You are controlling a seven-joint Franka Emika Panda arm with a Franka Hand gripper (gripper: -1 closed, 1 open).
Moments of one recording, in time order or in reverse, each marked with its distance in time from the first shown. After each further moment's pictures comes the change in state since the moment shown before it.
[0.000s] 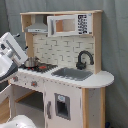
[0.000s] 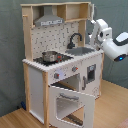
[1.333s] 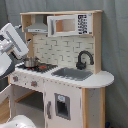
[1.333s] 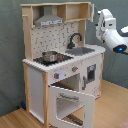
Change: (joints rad) arm 0.016 0.000 -0.070 0.026 0.250 -0.169 -0.339
